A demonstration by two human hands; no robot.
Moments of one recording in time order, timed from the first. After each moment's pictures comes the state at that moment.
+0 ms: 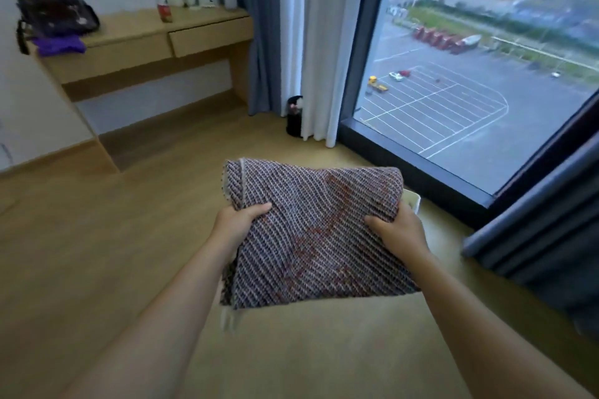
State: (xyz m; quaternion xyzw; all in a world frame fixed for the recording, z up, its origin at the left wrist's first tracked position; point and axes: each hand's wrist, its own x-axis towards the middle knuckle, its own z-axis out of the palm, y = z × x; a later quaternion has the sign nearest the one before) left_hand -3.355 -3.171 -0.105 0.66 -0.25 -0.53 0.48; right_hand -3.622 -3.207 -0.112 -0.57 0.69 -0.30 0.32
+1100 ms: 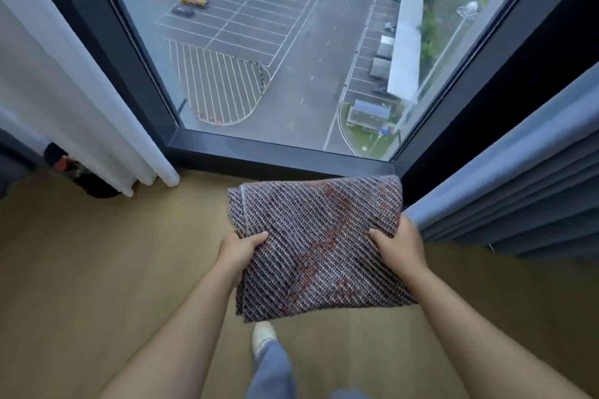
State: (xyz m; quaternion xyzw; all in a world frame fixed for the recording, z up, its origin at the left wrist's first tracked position) left_hand -3.662 -3.865 -0.283 0.63 -0.37 -0.67 0.15; right_hand -3.897 -3.732 -0.252 -0.25 0.89 -0.26 0.26
